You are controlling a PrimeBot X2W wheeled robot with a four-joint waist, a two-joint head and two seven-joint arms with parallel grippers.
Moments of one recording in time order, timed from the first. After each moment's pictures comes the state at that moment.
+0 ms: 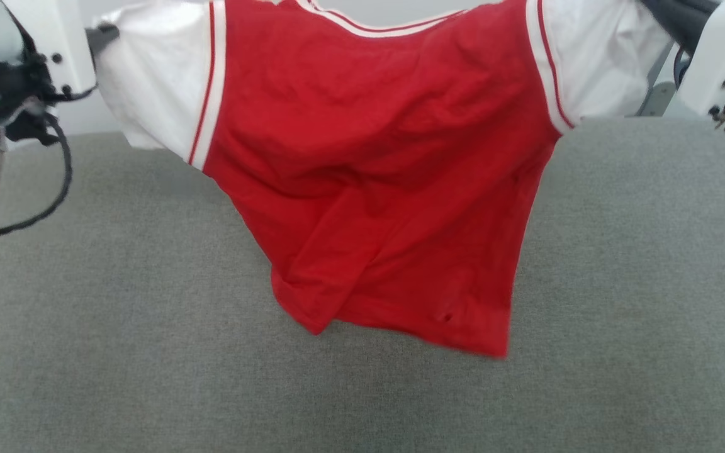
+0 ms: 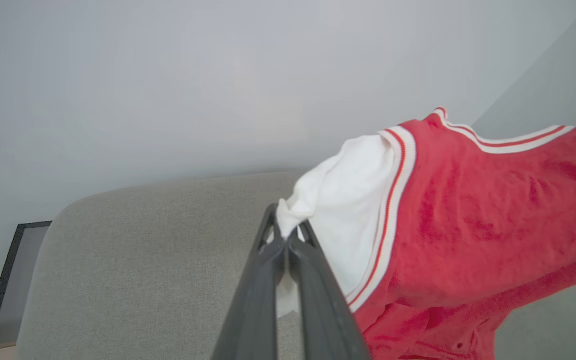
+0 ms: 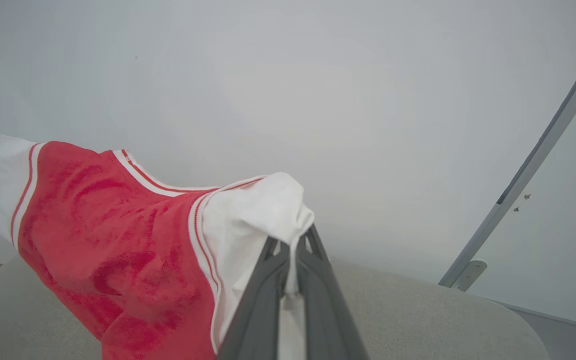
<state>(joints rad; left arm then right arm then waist) -1.17 0.50 -0.43 0.71 -0.83 -0.08 0.78 -0.90 -0.37 0.13 0.23 0.61 0.13 0.76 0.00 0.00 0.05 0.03</state>
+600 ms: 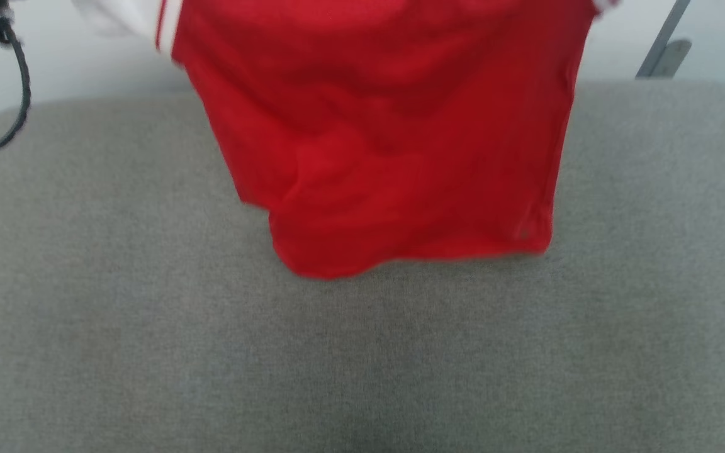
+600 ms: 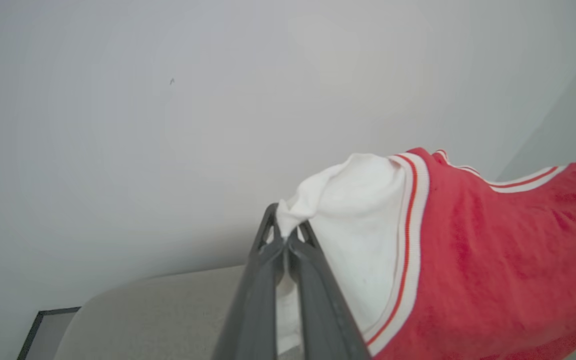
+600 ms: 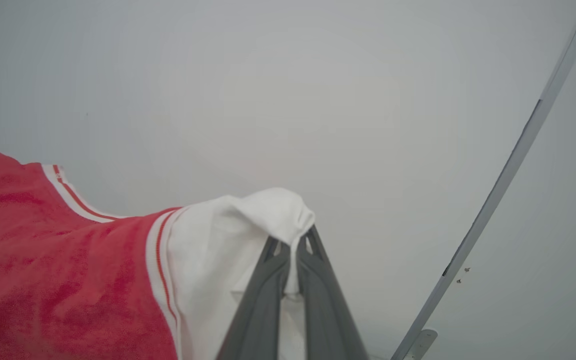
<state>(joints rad) -1.29 0.52 -0.41 0.62 -0.78 -0.05 0.60 -1.15 -0.35 0.17 0.44 0.45 0.13 0.49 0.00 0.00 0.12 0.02</state>
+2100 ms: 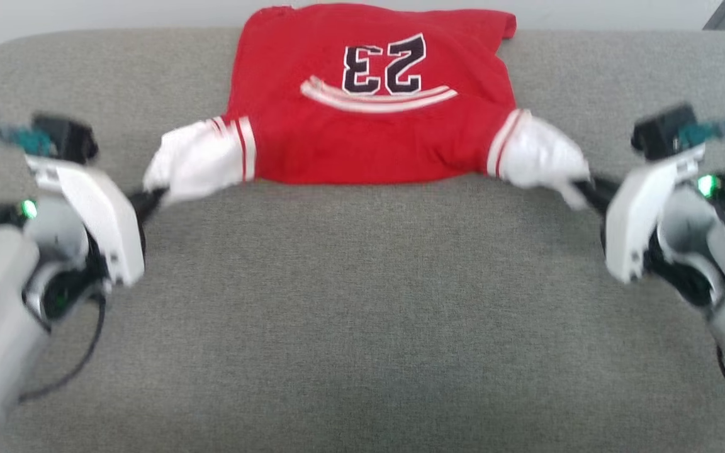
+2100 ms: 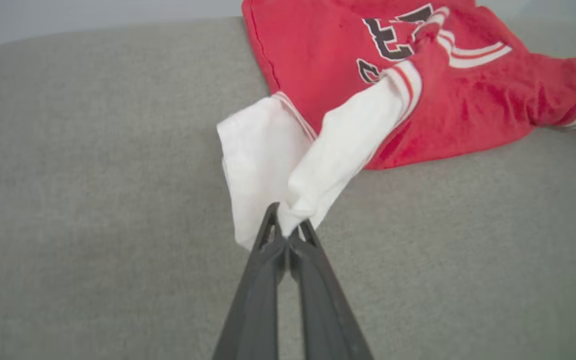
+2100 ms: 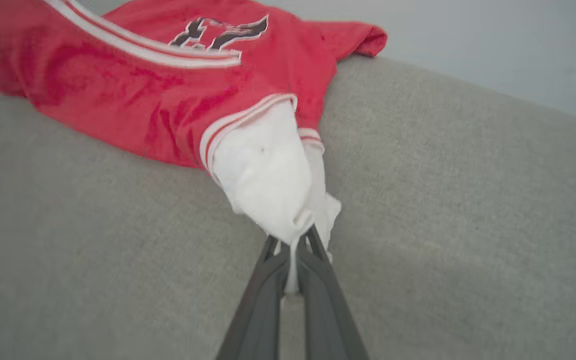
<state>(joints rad) -0.84 0.68 -0.81 0.56 -1.09 -0.13 0.28 -0.76 -0.51 0.61 0.52 0.77 0.13 0.32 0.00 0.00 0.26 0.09</state>
